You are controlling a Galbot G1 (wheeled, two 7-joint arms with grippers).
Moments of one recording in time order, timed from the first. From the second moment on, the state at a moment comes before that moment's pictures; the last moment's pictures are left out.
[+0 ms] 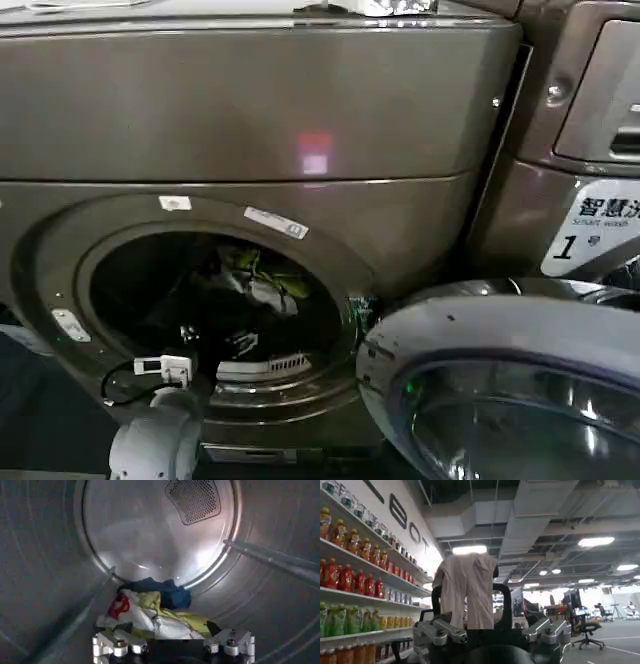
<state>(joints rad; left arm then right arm) 1.26 -1.52 -0.53 -2.21 0.11 0.74 0.10 -1.70 1.10 2.37 1.60 0.64 -0.20 0.08</state>
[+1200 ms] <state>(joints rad) 0.92 -1.50 -0.55 -1.82 0.15 0.69 0.06 -1.68 1.10 2.33 1.61 0.61 -0.16 0.07</state>
